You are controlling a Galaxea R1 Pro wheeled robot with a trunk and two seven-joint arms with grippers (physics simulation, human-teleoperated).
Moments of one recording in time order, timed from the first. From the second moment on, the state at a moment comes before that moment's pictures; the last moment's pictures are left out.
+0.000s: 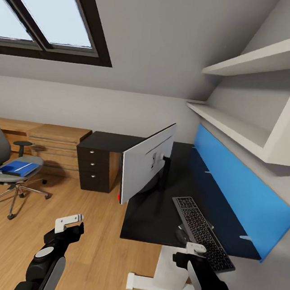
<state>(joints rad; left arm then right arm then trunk) -0.12 -0.12 0.02 -1.55 0.14 0.51 0.39 -0.54 0.02 -0.06 -0.56 -0.02 0.41 -0.08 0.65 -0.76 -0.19</state>
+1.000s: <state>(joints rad) -0.12 -0.12 0.02 -1.55 0.15 0.51 0.39 -0.54 0.02 -0.06 -0.57 -0.02 0.44 -0.08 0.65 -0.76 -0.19</state>
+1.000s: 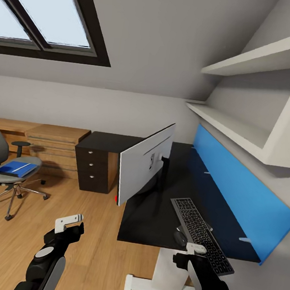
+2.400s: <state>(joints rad) -0.12 -0.12 0.01 -1.55 0.15 0.51 0.39 -0.54 0.02 -0.06 -0.57 -0.02 0.44 -0.08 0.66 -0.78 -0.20</state>
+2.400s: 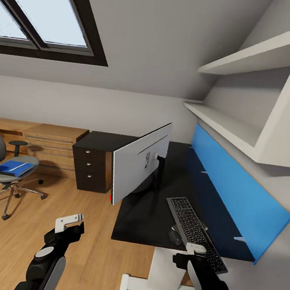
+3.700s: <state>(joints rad) -0.12 -0.12 0.01 -1.55 0.15 0.51 0.39 -0.54 0.06 -0.05 -0.57 -0.02 0.44 -0.06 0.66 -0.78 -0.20</state>
